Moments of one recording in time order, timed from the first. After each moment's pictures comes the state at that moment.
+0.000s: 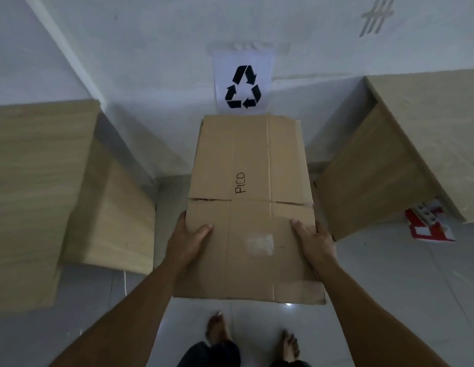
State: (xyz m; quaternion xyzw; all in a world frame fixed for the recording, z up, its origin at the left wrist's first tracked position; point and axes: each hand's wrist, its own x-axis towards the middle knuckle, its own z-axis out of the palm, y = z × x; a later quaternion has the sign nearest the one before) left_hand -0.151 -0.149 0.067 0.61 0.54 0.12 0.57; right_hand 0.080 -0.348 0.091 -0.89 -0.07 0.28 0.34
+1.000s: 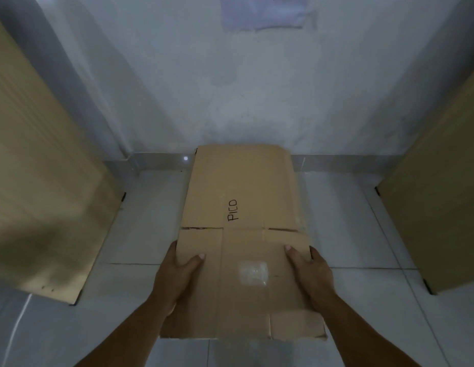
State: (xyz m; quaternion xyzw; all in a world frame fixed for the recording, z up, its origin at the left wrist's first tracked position) left_hand -0.089 -0.138 -0.451 0.58 0.59 0.21 0.52; right_hand 0.175 -0.288 -0.441 -0.87 -0.16 0.31 0.35
